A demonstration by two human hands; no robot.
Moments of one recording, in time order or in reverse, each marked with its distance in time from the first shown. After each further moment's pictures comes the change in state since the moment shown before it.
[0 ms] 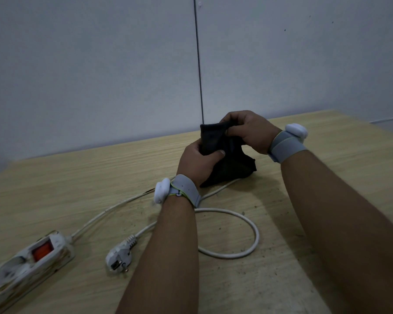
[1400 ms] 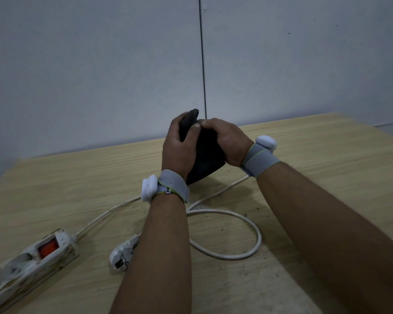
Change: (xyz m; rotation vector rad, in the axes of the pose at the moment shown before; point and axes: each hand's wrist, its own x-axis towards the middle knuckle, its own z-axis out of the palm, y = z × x) left_hand 0.005 0.019 -0.032 -0.141 0.212 0.166; right_hand 0.000 -0.023 0.069 0.481 0.028 0.044
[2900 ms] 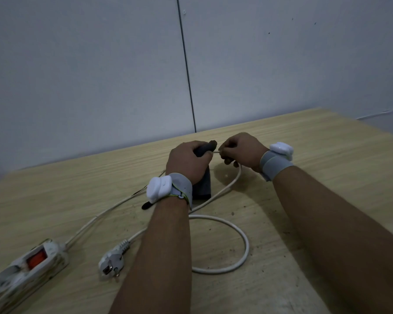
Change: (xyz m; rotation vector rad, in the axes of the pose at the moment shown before) left_hand -0.013 -0.001 0.029 0.617 -0.251 0.017; right_hand -0.012 0.030 -0.091 -0.695 0.151 0.068
